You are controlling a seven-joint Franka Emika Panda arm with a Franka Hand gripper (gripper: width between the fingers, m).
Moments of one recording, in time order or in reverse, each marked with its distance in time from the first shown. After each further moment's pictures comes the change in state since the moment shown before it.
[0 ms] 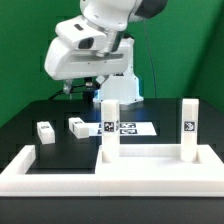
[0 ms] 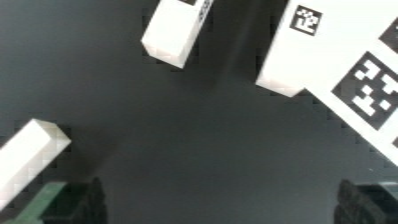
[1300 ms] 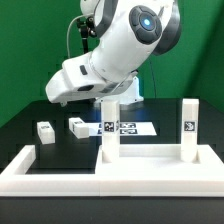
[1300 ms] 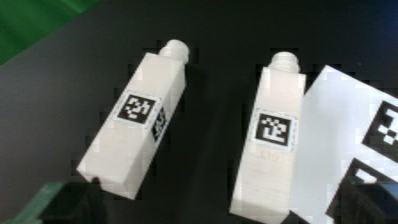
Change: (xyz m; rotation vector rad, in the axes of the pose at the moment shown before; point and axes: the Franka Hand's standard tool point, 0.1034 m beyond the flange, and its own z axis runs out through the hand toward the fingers) arm -0.025 -0.022 0.060 0.073 -0.409 0.078
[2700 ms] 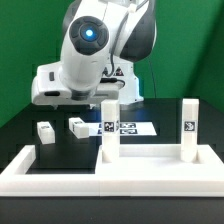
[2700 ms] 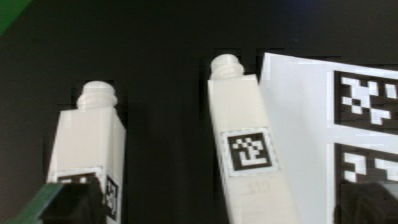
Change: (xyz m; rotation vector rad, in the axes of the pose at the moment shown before) arm -0.006 -0.002 0.041 0.314 -0.002 0.279
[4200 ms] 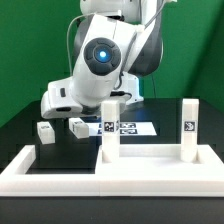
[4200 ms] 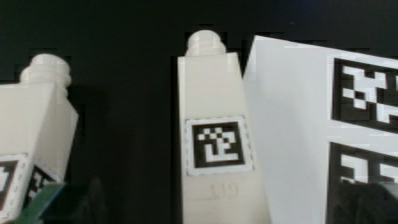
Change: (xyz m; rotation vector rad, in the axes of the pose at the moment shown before) arm 0.019 -0.022 0.030 -0.029 -0.012 -0.049
